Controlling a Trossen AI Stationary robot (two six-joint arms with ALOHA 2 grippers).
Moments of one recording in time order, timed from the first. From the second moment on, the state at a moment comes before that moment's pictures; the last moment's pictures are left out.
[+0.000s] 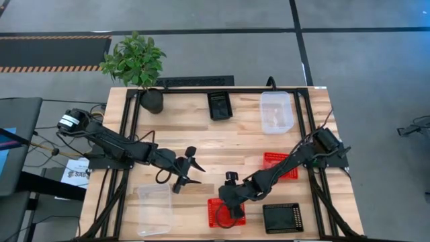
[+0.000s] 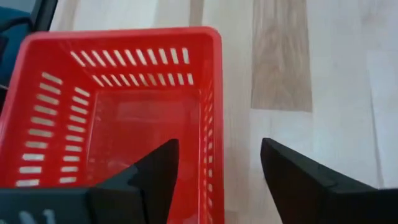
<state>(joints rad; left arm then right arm) -0.31 1.36 0.61 0.36 0.00 0.11 0.49 1.96 1.25 -0.21 0.18 0.39</state>
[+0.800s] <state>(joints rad) -0.30 1.36 0.61 0.35 -0.01 0.07 0.47 1.82 1.25 -0.23 0.08 0.36</state>
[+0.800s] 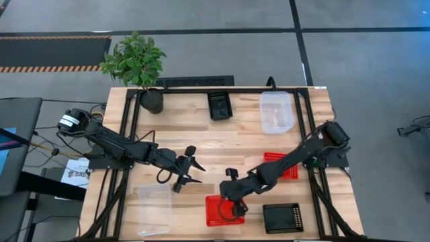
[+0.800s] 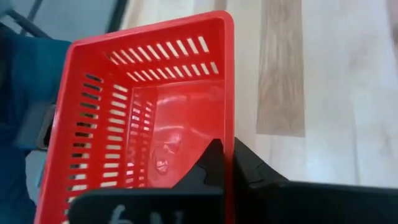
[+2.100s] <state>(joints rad) -0.14 1.36 0.61 0.48 -0.09 -0.04 0.28 0.87 0.81 -1.07 0.19 0.34</state>
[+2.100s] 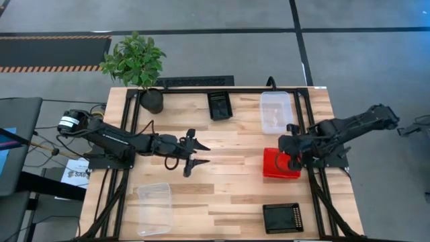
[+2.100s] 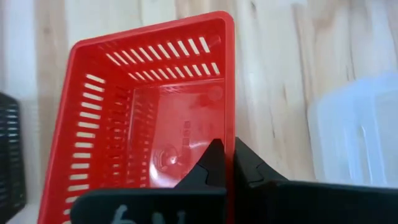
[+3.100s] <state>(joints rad) -0.14 1.36 0.61 0.49 -0.13 -0.05 0.21 0.81 0.69 -1.01 0.10 0.30</state>
